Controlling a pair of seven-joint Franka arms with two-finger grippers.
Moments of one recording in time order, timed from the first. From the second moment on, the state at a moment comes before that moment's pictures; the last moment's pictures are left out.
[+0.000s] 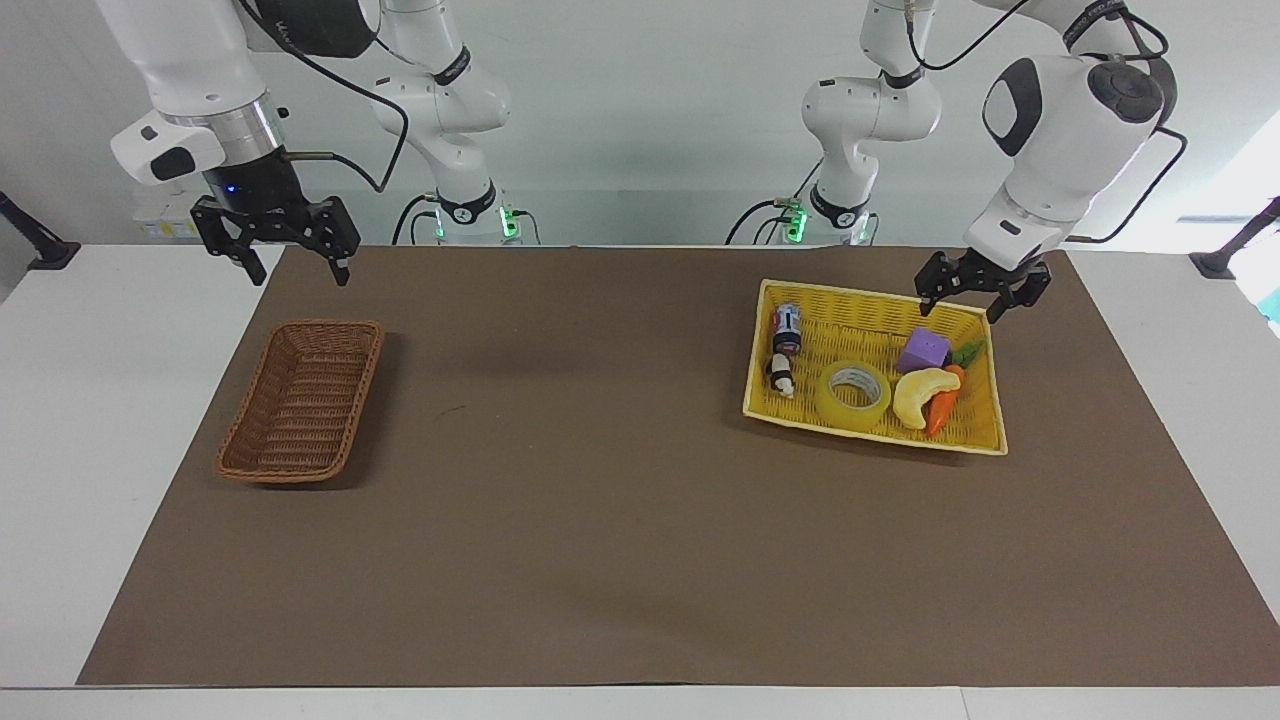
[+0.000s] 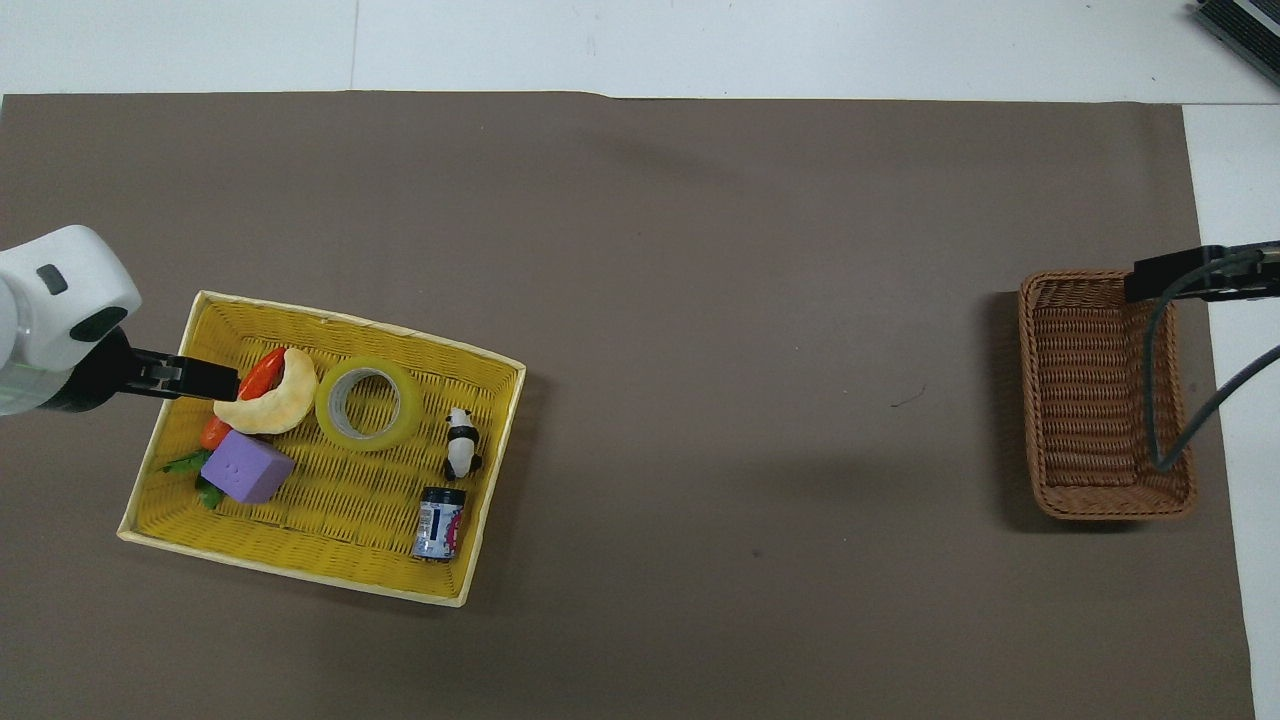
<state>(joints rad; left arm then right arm) -0.15 -0.11 0.08 -2.03 -0.03 1.90 0.09 0.08 0.00 -0.11 -1.55 -0.02 1.67 -0.03</state>
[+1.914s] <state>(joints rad) -0.22 0.09 0.07 -2.26 -0.12 2.27 -0.08 0.08 0.00 -0.11 -1.55 -0.02 1.67 -0.03</state>
